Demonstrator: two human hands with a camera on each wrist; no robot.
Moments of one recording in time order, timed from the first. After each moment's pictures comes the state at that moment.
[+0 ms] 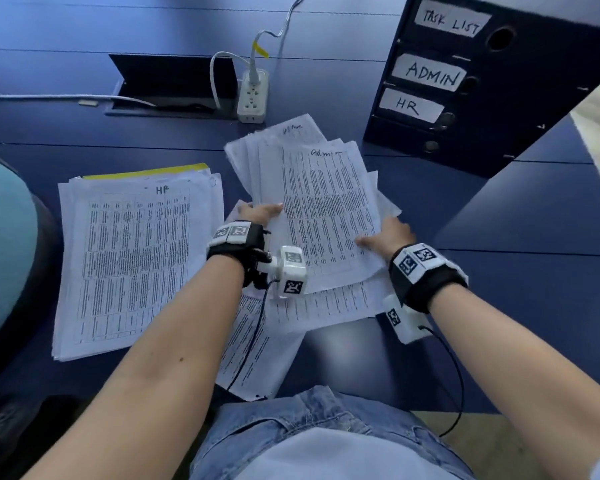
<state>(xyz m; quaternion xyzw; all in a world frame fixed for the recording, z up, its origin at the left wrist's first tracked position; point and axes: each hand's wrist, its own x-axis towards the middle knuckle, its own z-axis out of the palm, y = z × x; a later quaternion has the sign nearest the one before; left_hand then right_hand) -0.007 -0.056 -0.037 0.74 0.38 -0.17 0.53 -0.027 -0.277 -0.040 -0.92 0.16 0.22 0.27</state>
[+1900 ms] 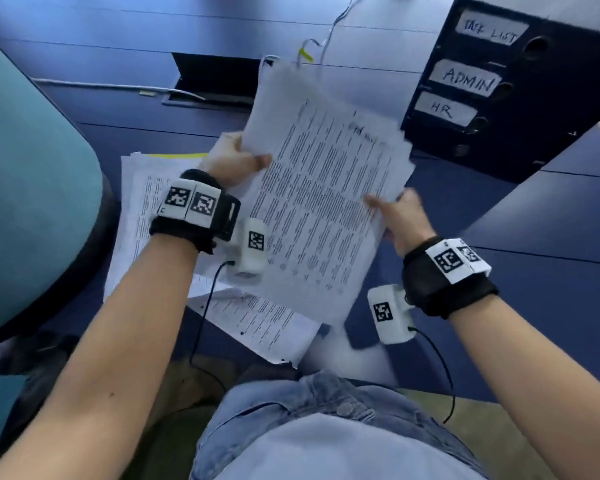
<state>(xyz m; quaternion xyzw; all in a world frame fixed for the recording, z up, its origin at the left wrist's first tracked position) -0.056 0.017 0.074 0.82 0.12 -0.06 0.55 -0.060 -0.225 0.012 -0.74 0.18 0.13 0.63</state>
